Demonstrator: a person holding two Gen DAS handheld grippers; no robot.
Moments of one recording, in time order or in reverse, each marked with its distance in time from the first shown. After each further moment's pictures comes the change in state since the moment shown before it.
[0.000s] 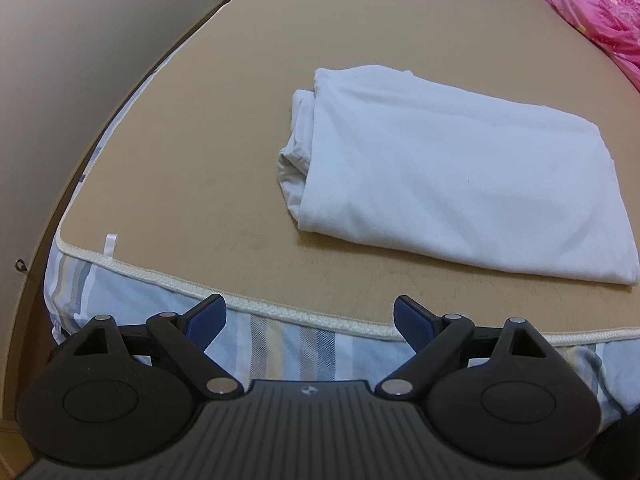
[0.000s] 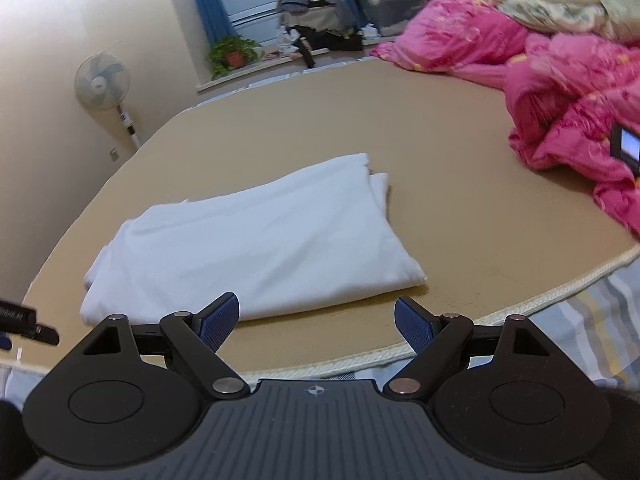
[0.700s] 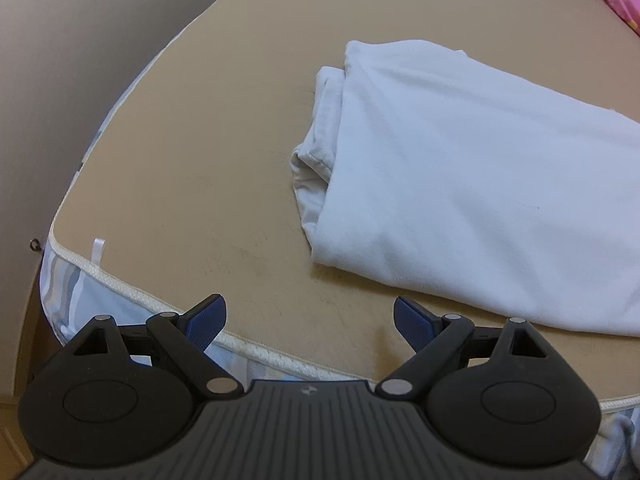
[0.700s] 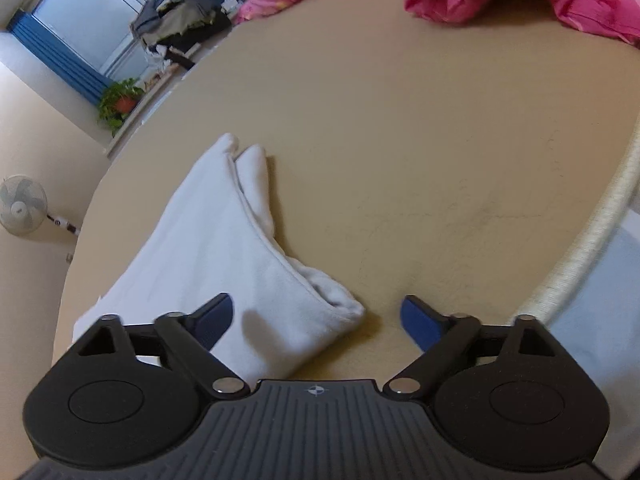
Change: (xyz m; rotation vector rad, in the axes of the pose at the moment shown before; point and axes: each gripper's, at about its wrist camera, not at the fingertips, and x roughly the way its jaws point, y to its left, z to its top) left arm 0.076 -0.002 0.039 -0.049 0.081 0.096; right arm 0.145 -0.100 0.015 0.504 0.079 -0.034
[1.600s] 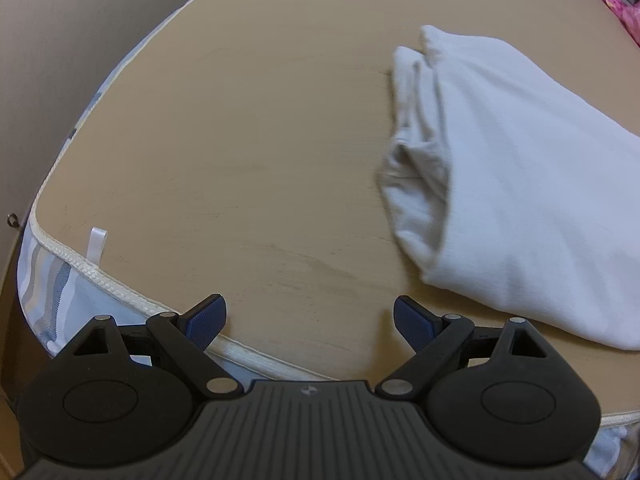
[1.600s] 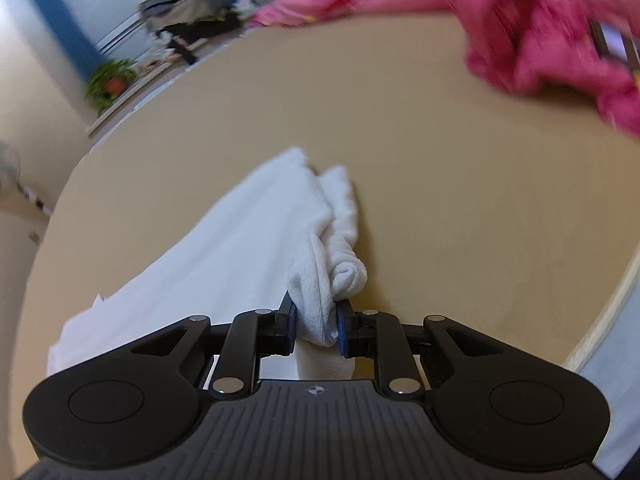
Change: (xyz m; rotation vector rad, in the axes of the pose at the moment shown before) left arm 0.055 0.080 0.008 -0.074 0.049 -0.084; right arm 0.006 0.134 -0.004 -0.172 -0.059 -0.167
